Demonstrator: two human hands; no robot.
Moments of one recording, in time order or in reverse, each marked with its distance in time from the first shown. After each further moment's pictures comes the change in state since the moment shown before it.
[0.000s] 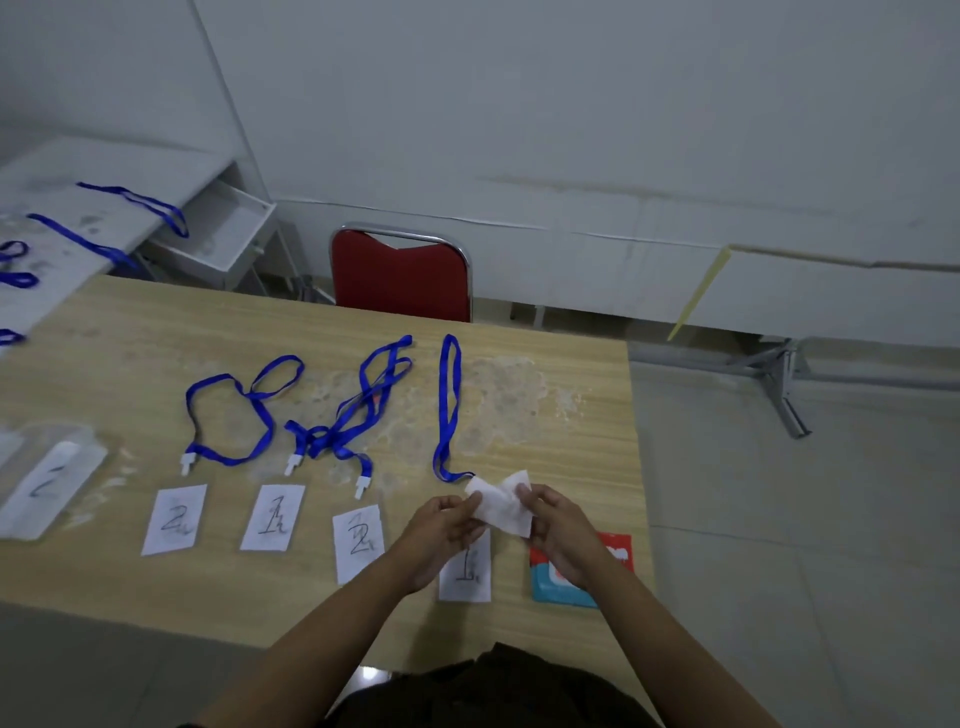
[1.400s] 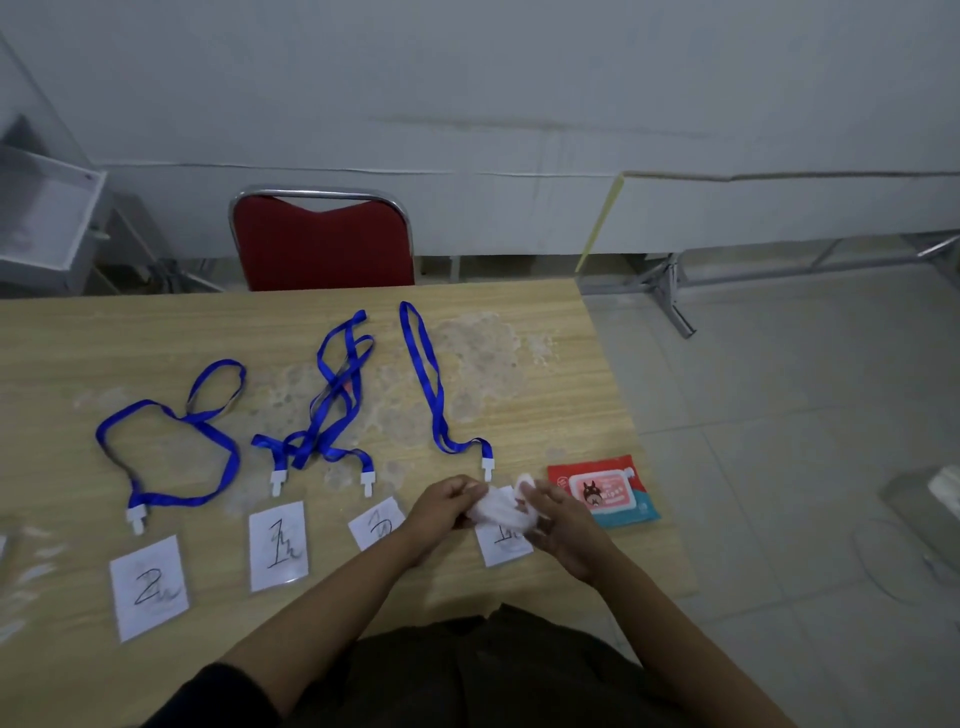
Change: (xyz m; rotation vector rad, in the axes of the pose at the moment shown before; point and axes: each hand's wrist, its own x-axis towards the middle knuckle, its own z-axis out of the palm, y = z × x) left_hand 0.016 0.025 -0.067 0.612 -0.305 -0.012; right_hand -0.026 0.066 0.055 0.043 0.323 0.007
